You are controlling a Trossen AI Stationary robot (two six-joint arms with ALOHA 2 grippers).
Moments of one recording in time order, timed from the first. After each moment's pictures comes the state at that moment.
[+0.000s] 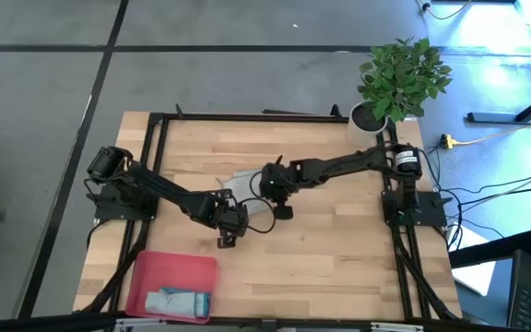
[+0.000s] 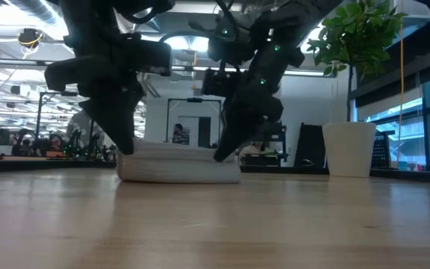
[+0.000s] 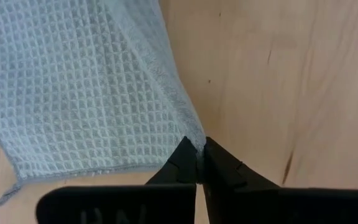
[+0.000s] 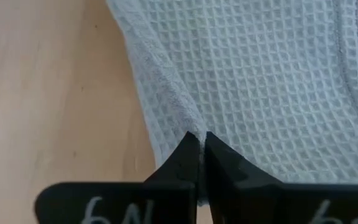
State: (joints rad) left arm -0.30 1.68 1.03 -0.67 -0.26 -0.38; right arm -0.07 1.97 1.30 -0.39 -0.04 -0.19
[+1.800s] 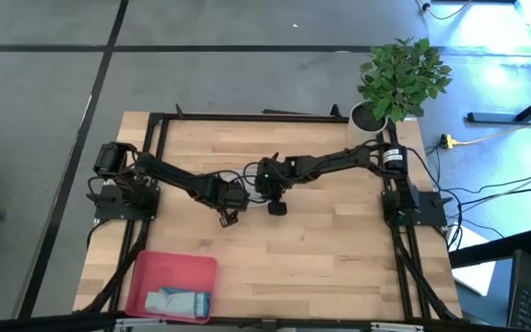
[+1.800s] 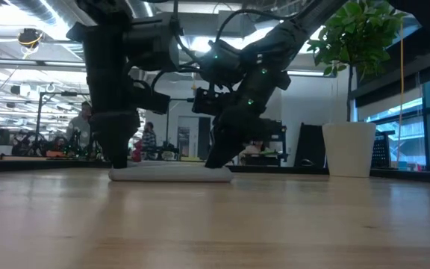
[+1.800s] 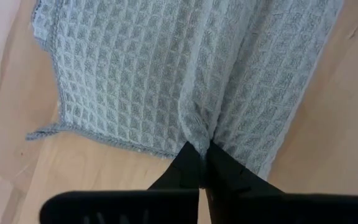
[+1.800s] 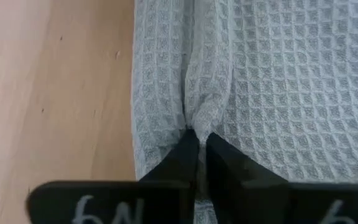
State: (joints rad) left arm -0.08 1.71 0.94 -0.69 -0.27 -0.52; right arm -0.12 2.08 1.33 -0.30 -0.15 -0.22
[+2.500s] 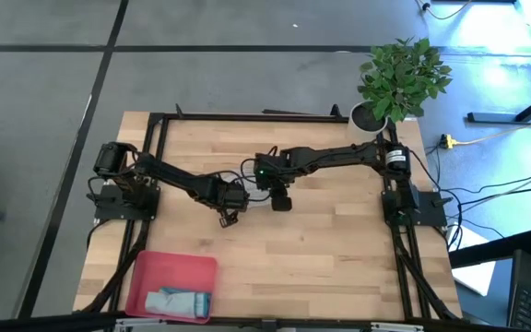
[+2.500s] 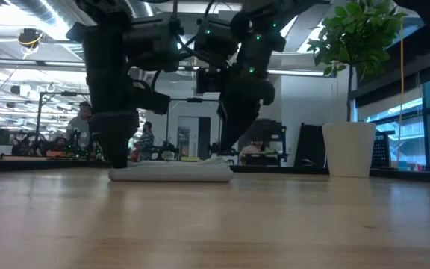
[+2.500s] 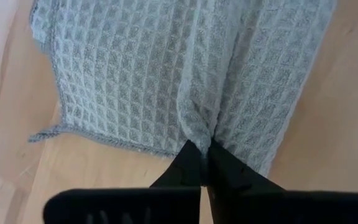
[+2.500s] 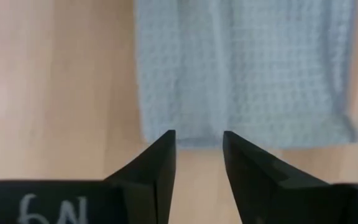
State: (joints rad) left arm -0.09 1.71 0.94 -0.68 -0.27 -0.51; right arm -0.10 2.05 1.56 -0.76 -0.07 -0.22
